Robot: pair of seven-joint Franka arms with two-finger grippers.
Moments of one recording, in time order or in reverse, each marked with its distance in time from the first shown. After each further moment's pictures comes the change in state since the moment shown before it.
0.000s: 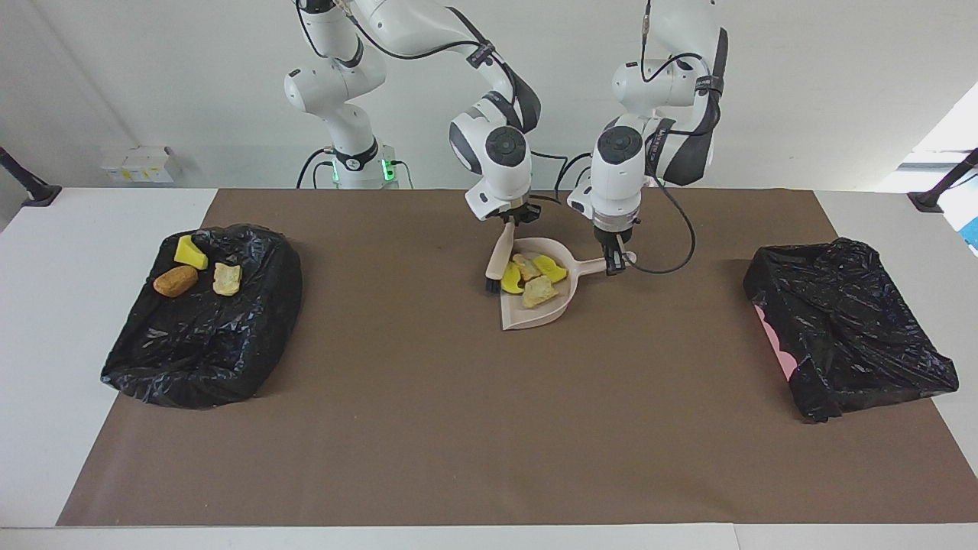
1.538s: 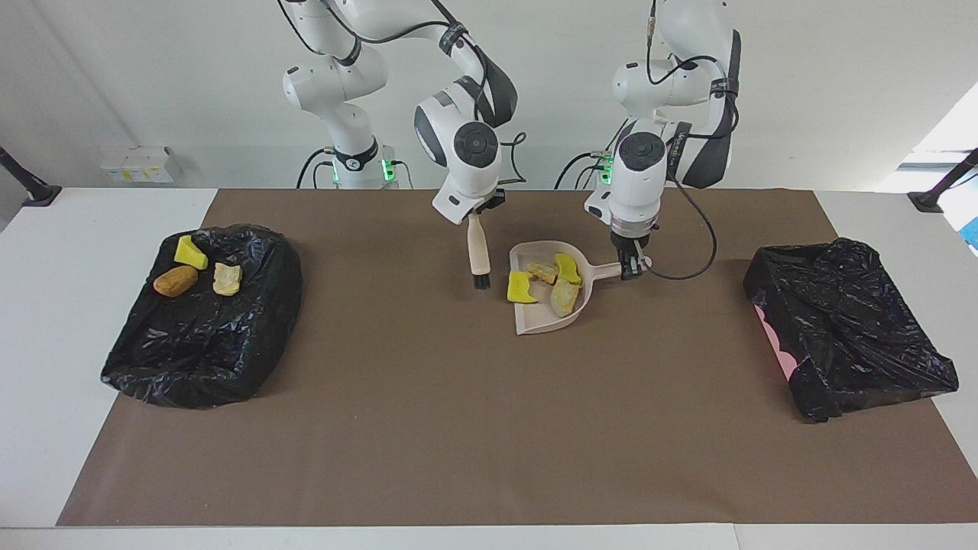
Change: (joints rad) left arm 0.039 0.001 0.026 -0.001 -0.001 0.007 0.071; right arm -0.146 -0.083 -0.008 0.024 -0.195 -0.332 -0.354
